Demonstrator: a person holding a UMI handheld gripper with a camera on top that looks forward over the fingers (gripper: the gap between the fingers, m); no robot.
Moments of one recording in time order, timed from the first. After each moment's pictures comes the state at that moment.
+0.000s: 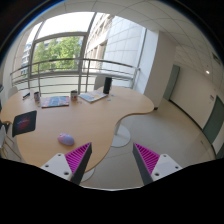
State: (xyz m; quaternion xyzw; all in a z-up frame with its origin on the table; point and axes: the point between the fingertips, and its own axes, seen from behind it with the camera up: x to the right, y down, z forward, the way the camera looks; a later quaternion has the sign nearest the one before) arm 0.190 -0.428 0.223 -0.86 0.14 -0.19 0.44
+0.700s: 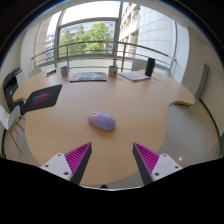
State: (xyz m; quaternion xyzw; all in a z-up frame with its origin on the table) arm 0.074 -0.324 0.034 -0.91 0.03 -0.06 0.40
